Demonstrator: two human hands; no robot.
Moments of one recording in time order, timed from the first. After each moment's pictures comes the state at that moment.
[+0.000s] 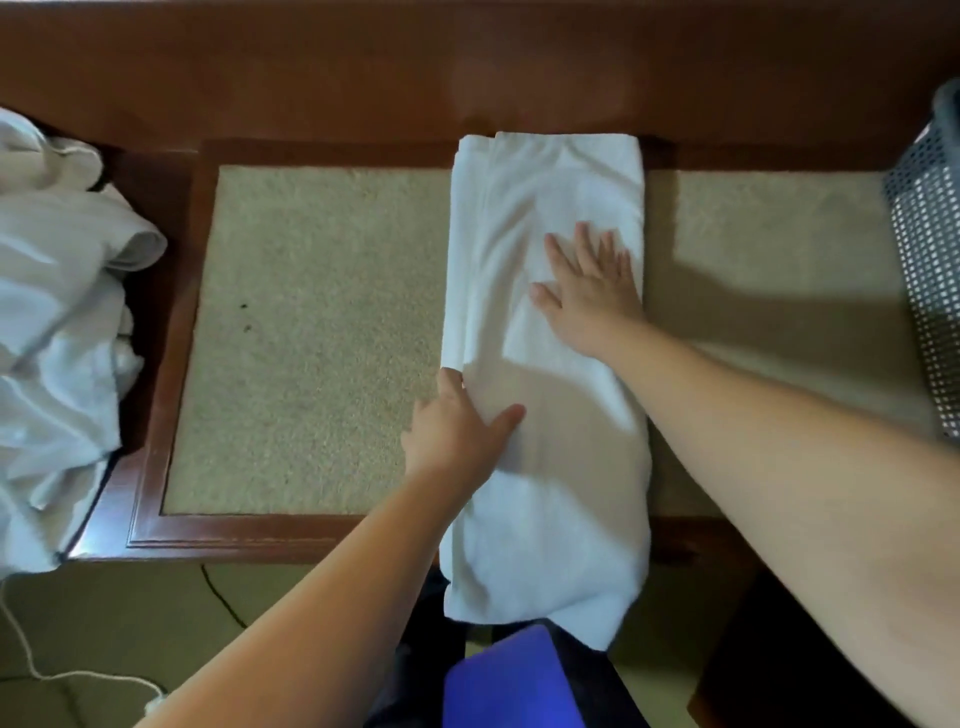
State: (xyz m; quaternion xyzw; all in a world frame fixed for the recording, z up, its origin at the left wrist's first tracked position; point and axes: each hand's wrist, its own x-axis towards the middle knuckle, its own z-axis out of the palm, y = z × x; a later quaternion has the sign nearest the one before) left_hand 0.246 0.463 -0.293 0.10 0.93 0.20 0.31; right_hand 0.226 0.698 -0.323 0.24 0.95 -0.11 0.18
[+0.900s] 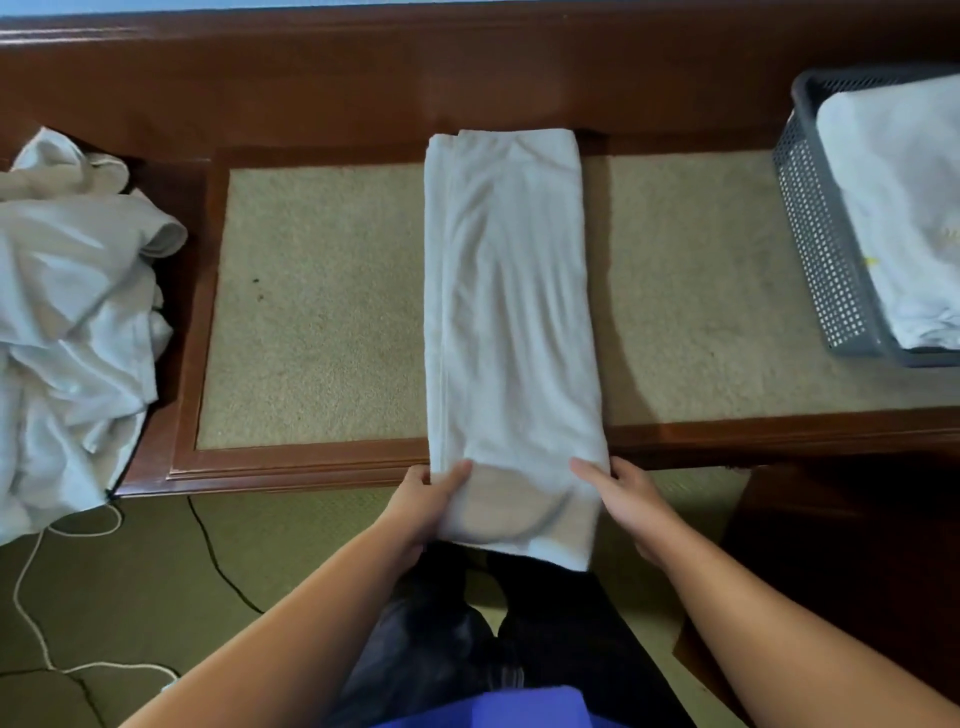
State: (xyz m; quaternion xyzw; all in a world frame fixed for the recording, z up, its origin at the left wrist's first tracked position) left_hand 0.364 0.353 -0.273 -0.17 0.74 0.40 0.51; right_hand 0.526 0.563 -0.280 0.55 0.58 -0.59 0.14
